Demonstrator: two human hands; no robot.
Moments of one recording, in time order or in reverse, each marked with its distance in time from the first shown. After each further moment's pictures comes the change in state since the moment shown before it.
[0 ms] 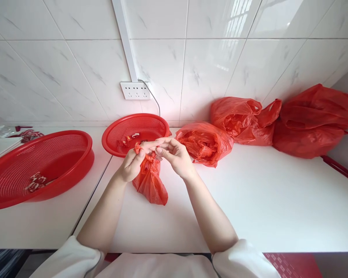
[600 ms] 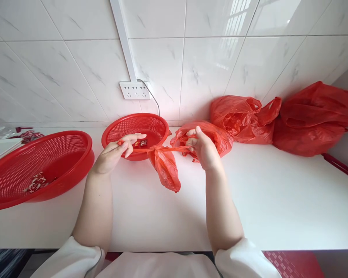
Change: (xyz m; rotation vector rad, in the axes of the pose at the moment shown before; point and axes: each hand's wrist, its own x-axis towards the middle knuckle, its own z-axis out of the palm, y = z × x) left_hand -0.009 0.019 -0.055 0.044 0.086 -0.354; right_hand -0.006 -0.036 -0.059 0.032 0.267 0.201
